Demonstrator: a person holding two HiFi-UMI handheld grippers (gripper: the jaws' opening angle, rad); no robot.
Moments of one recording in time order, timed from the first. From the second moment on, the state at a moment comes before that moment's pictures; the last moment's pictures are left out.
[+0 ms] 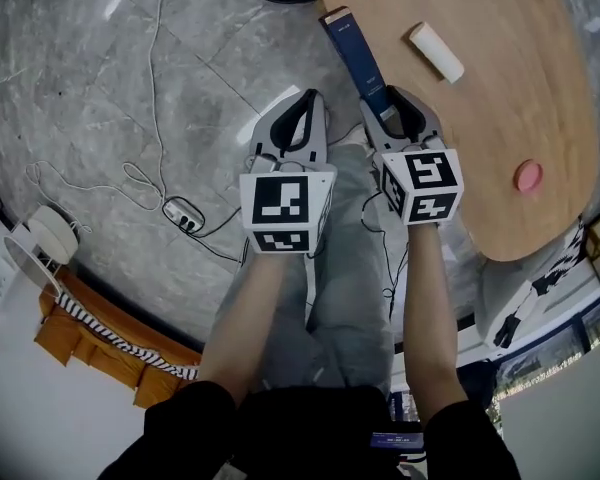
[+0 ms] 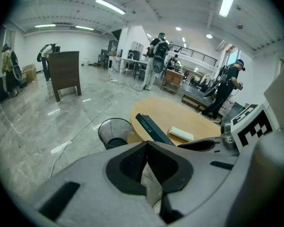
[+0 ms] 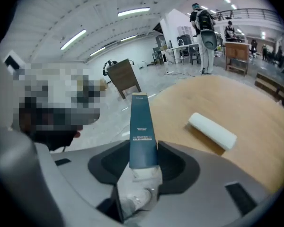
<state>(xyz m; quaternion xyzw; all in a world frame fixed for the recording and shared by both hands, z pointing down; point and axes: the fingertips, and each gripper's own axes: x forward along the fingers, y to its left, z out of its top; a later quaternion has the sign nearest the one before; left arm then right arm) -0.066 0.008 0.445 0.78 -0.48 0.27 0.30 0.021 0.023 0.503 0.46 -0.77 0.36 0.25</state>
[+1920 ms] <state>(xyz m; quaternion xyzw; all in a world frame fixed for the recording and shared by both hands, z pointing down) -0.023 0.010 0.453 0.81 -0.40 0.31 0.28 0.175 -0.005 0.514 0.64 -0.67 0.32 0.19</state>
